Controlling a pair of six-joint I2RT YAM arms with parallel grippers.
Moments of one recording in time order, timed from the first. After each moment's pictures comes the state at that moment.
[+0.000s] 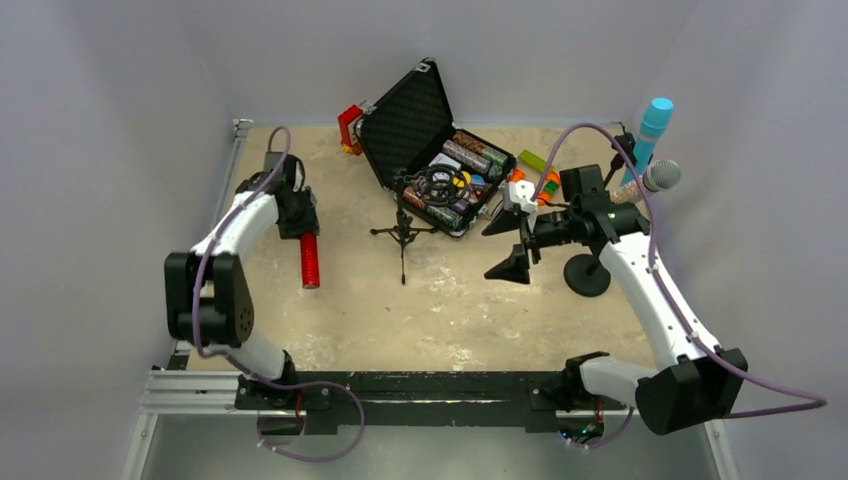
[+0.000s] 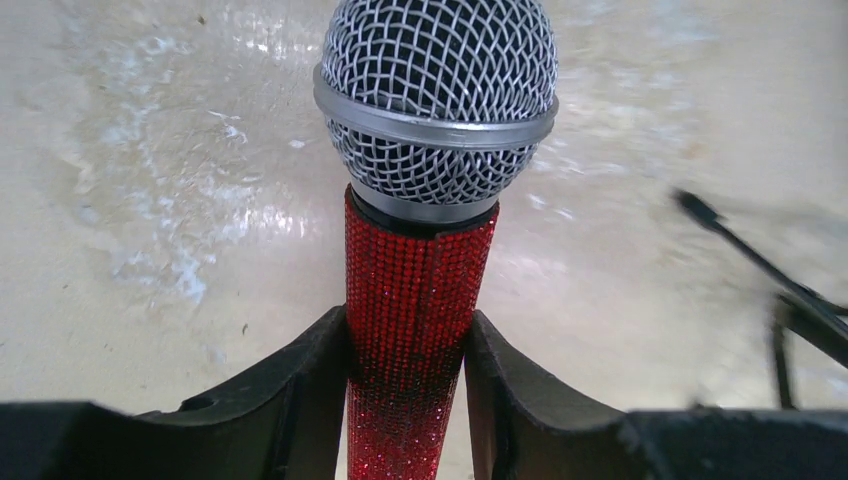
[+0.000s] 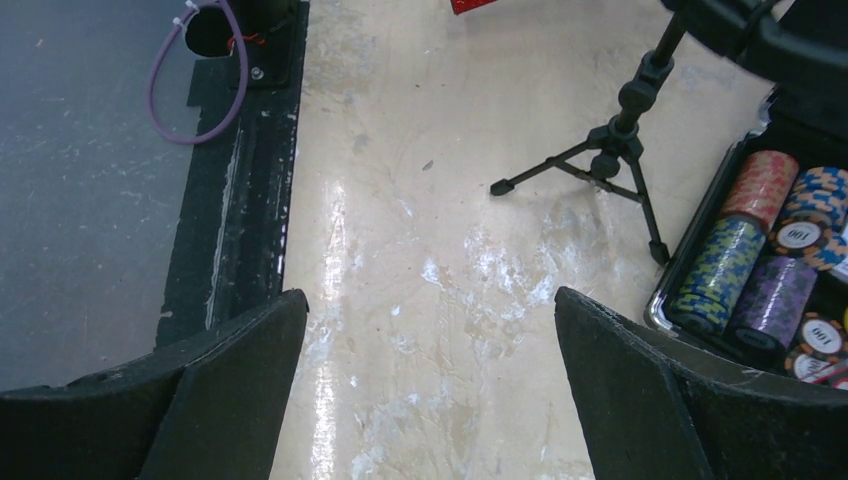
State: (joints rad) left arm -0.03 1.70 1.20 -0.69 -0.04 -0.31; right arm 0.24 1.20 1.14 -0.90 -1.14 -0.83
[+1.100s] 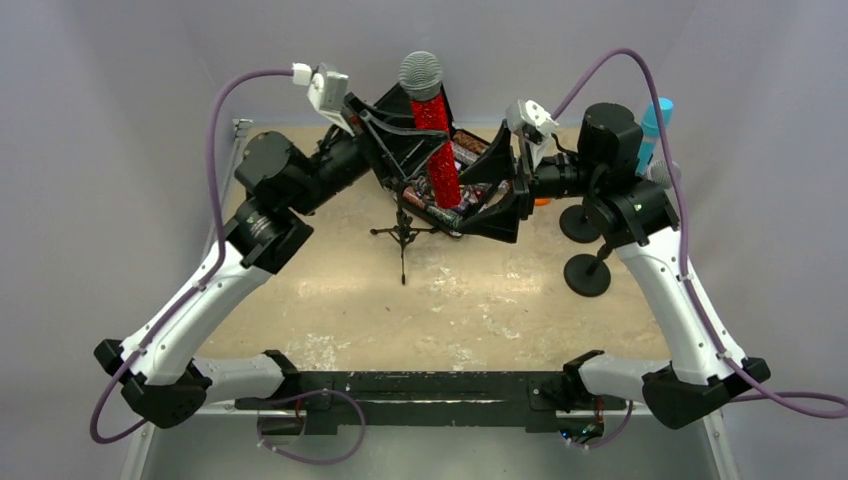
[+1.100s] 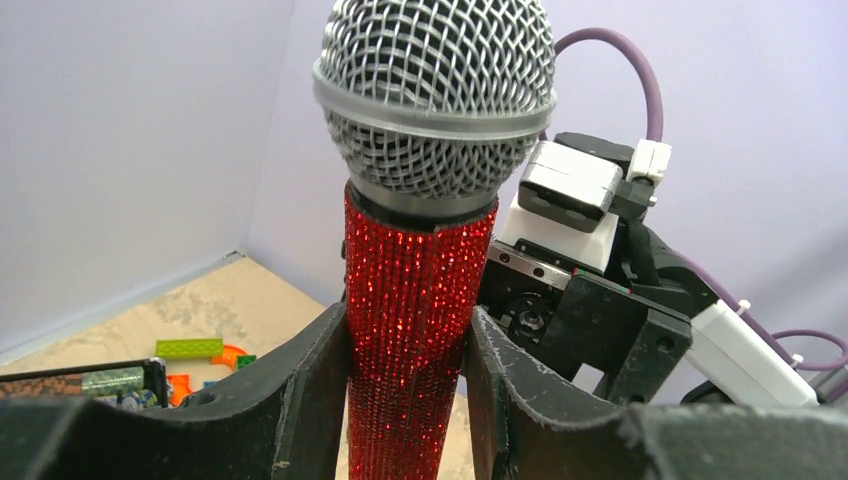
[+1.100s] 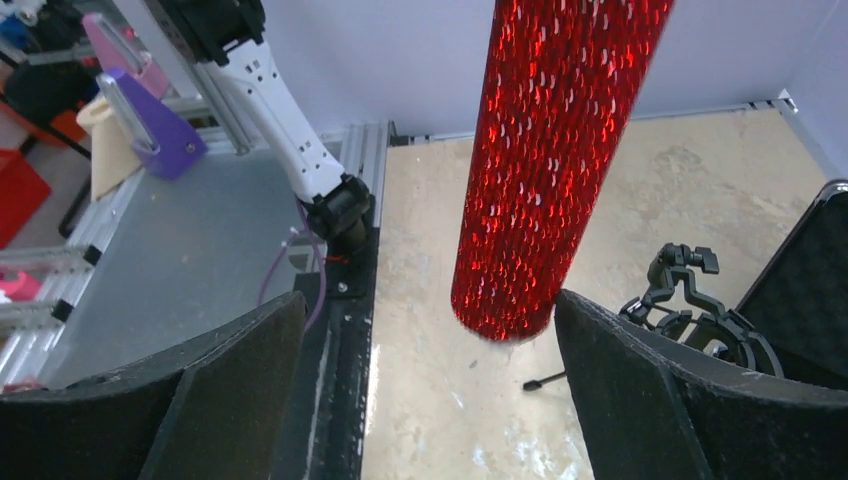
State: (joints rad) left arm -0.72 1.17 1.50 0.03 0.27 -0.49; right arm 0.43 1.22 1.61 -0.59 -1.12 -0.08
